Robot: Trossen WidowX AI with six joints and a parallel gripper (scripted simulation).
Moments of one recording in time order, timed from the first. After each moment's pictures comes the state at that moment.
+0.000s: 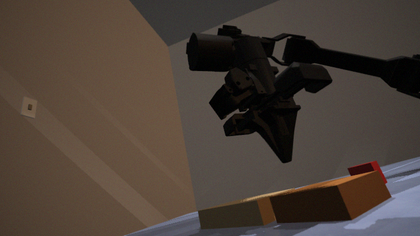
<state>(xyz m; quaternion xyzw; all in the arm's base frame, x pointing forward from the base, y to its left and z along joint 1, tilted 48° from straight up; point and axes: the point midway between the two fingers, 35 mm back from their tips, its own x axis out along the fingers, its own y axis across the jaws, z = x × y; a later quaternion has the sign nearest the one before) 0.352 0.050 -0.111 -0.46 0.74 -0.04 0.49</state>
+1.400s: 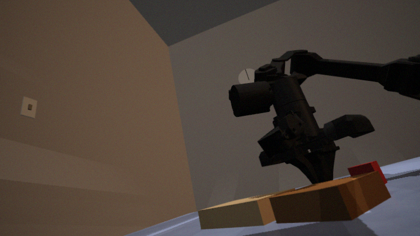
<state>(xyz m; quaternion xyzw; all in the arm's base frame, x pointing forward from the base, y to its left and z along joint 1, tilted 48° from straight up) 0.299 -0.040 -0.100 -0.48 0.74 -0.02 0.47</state>
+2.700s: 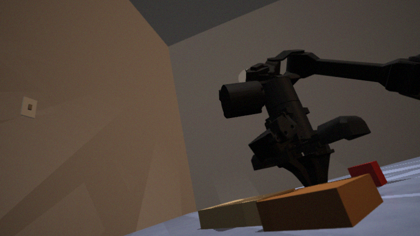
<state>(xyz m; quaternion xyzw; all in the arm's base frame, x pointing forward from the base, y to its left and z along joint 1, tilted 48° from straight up) 0.314 -0.031 -0.116 -0.48 0.74 -0.02 0.46</state>
